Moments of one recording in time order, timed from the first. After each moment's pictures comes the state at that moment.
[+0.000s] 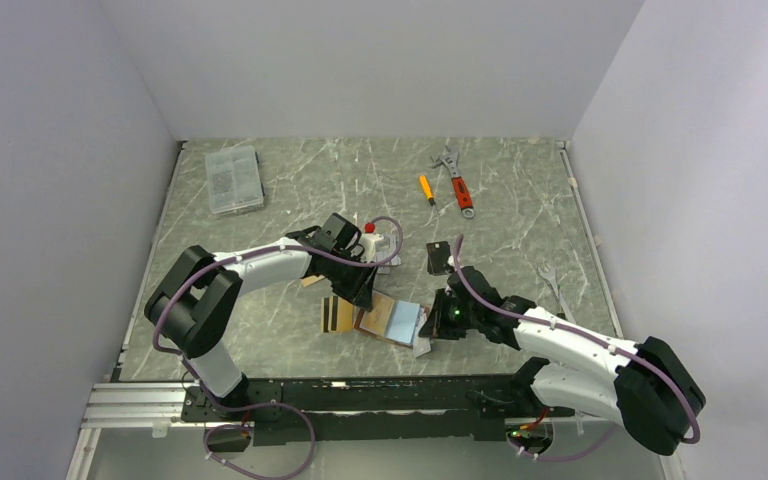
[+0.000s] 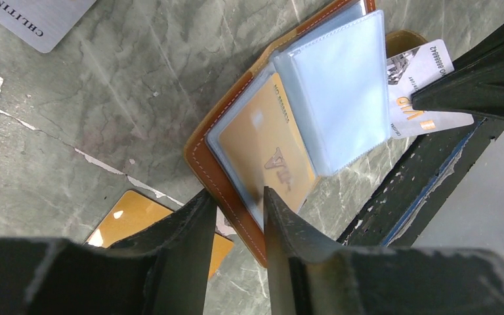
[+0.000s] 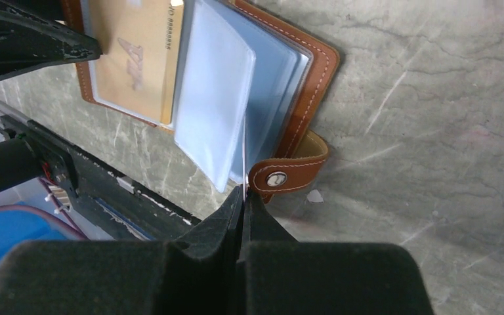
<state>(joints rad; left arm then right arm) -0.67 1.68 0.97 -0.39 0.50 -0.11 0.73 1.04 0.40 -0.26 -0.20 0.85</state>
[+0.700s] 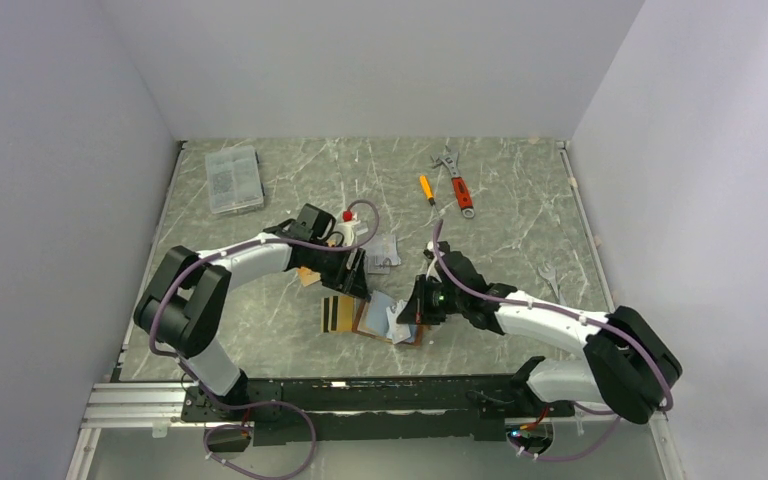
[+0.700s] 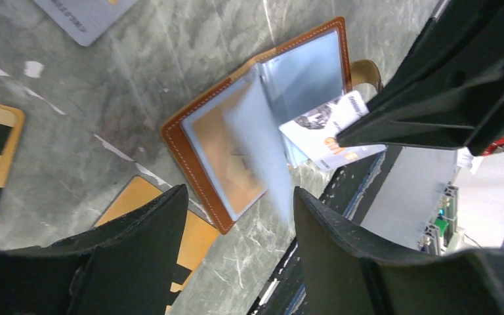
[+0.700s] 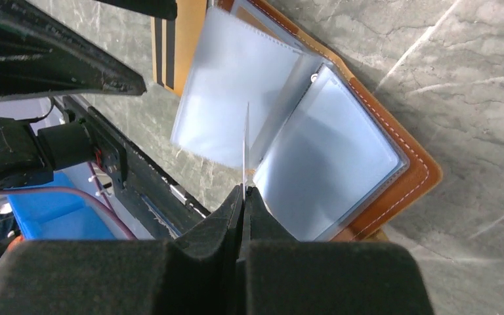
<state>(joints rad) -0.51 1.64 0.93 -0.33 0.72 -0.17 0.73 1.22 0.49 -0.03 -0.33 0.81</state>
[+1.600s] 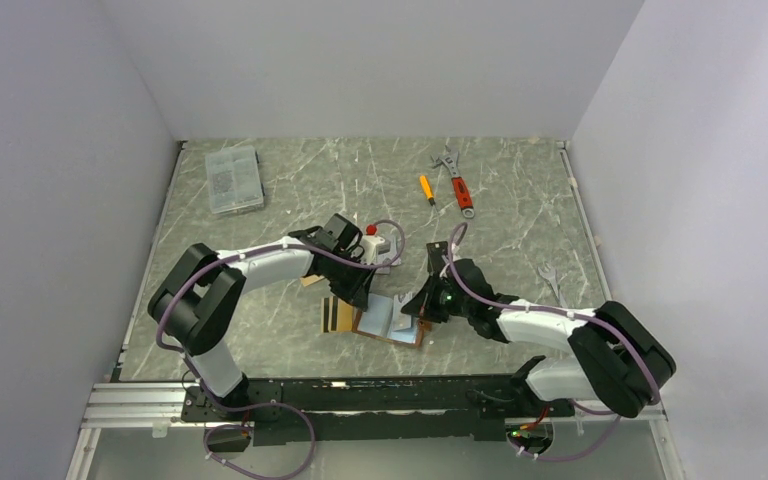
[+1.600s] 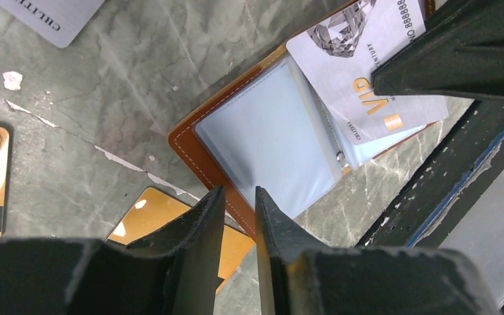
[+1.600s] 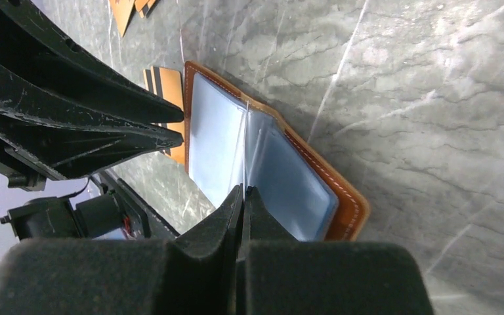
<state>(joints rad) -0.67 1.70 0.99 -0.42 0.47 -0.04 0.66 1.27 0.34 0.28 -0.26 0.99</state>
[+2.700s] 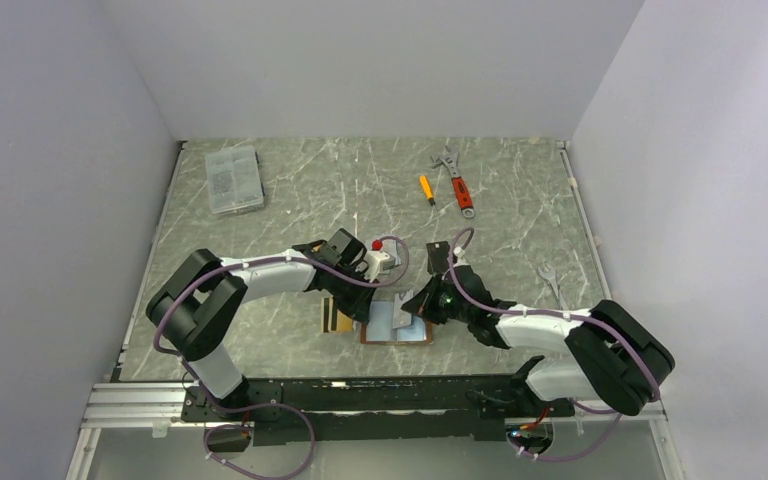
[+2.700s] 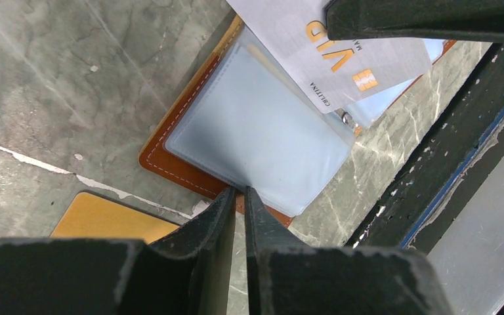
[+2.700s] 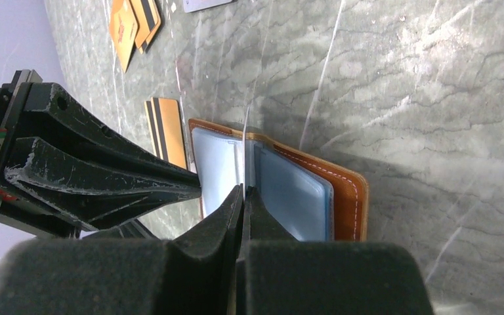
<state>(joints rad) -0.73 1.67 0.89 -0.35 0.48 -0.04 0.71 1.30 0.31 0.37 -0.12 1.09</state>
